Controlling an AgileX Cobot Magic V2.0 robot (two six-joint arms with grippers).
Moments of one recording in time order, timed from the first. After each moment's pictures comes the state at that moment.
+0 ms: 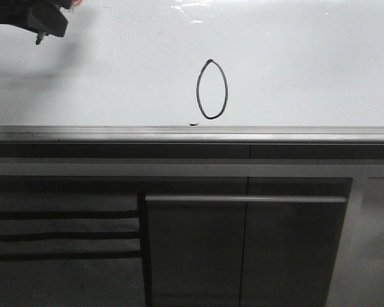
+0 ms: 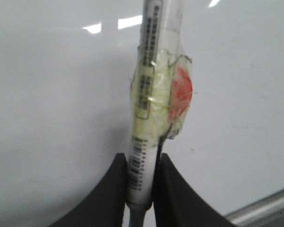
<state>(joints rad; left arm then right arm) -0.35 1.40 -0.94 -0.15 0.08 0.20 0.09 0.92 -1.08 0.42 0.96 -0.91</state>
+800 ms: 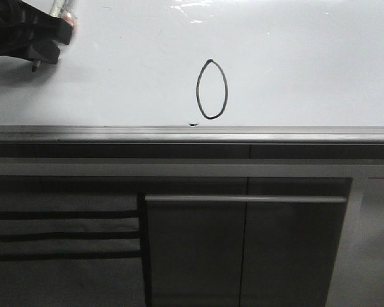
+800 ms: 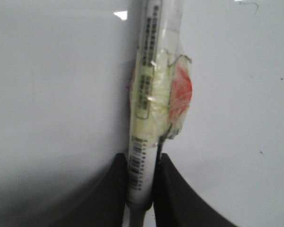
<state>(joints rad) -0.30 1.51 -0.94 -0.16 -0.01 0.19 0.09 0.92 -1.07 0.42 0.96 -0.91</state>
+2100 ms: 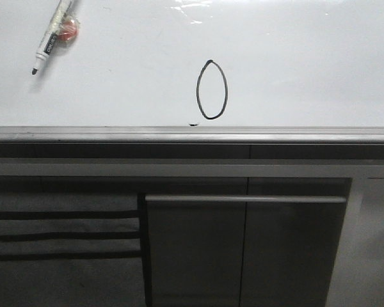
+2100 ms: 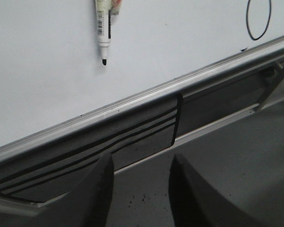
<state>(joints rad) -0.30 0.85 -0.90 -0.08 0.80 0.19 0.09 0.75 -0.96 0.20 0.98 -0.27</state>
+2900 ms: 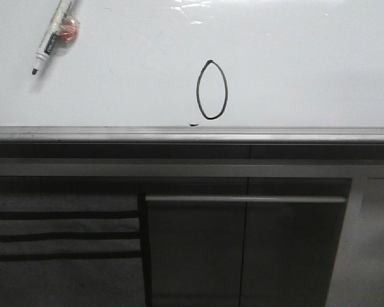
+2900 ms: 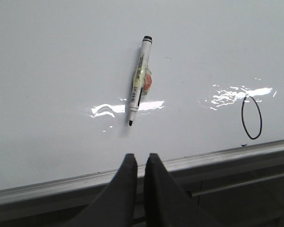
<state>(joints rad) -0.30 0.35 -0.34 -0.08 0.16 0.07 0.09 0.28 -0.45 0.18 0.44 -0.19</state>
